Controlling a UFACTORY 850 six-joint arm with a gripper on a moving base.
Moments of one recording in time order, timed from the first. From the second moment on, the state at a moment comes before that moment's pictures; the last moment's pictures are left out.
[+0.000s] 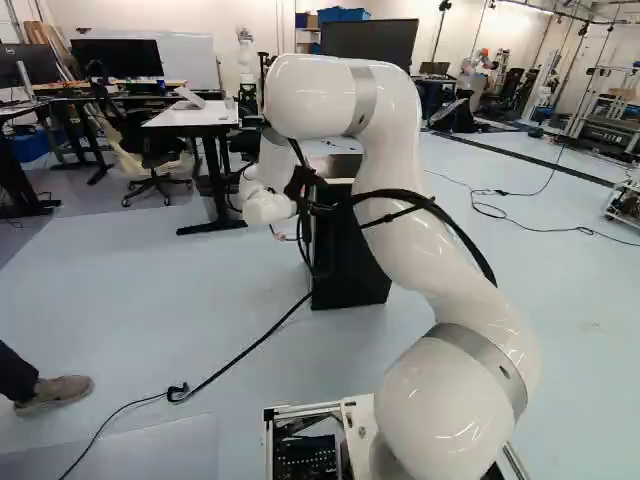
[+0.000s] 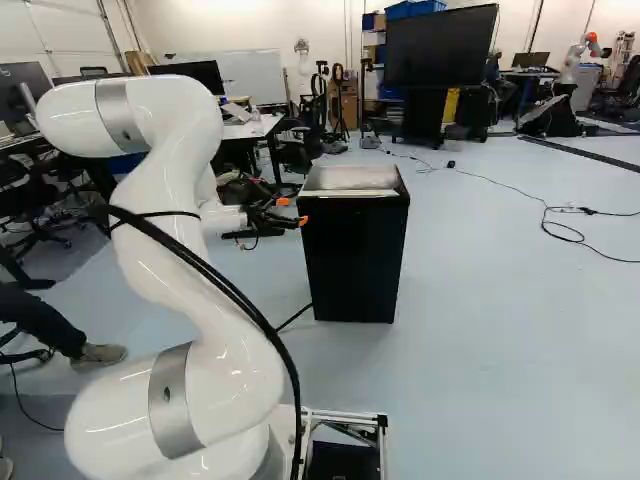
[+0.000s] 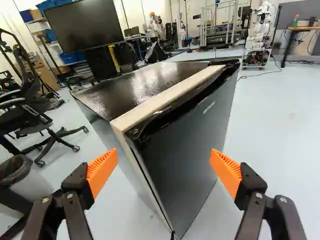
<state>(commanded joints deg) 27.2 -43.5 -65.7 76.5 68.8 -12.0</state>
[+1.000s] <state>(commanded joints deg) 24.9 -45.7 -69.4 76.5 68.8 -12.0</state>
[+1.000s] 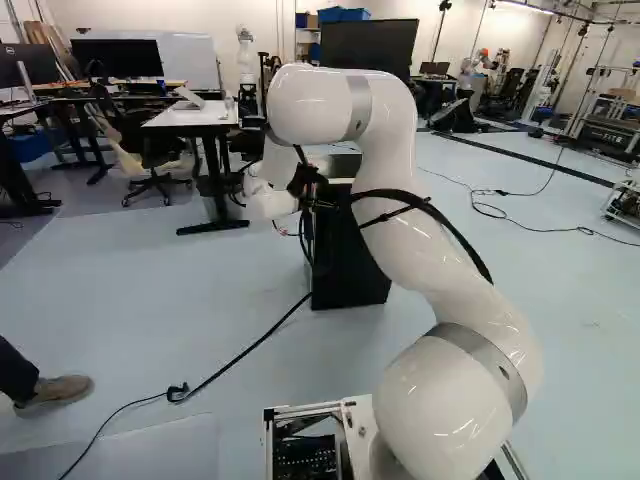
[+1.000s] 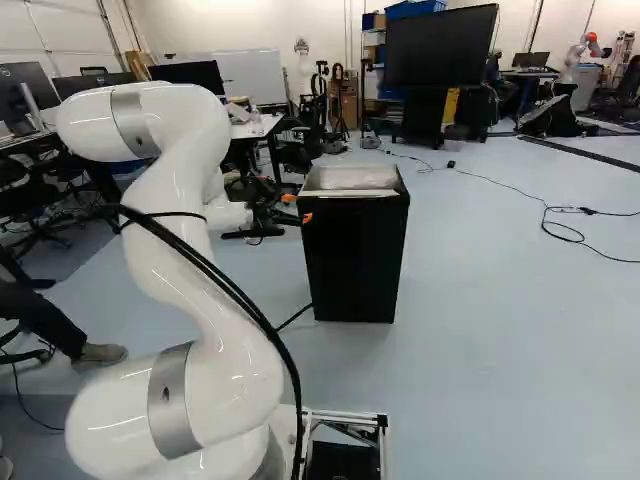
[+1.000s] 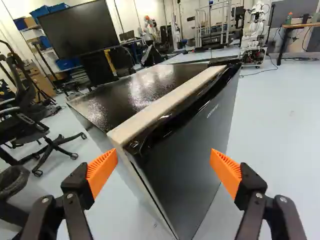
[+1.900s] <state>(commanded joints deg) 25.6 -38.2 -56.5 83.2 68.8 -12.0</state>
